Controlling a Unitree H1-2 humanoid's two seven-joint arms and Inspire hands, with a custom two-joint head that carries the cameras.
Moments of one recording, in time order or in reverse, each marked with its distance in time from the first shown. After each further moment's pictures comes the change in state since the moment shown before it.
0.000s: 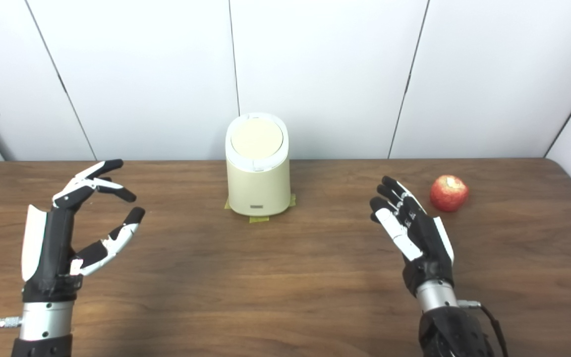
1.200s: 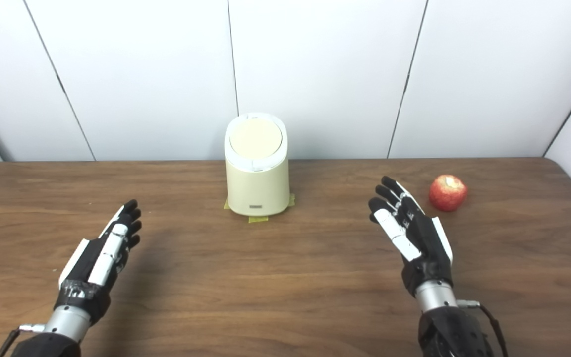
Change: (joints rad) left arm -0.008 -0.031 0.106 0.031 -0.386 0.608 -0.308; right arm 0.000 -0.001 0.004 0.000 -0.005 0.001 0.004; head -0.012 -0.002
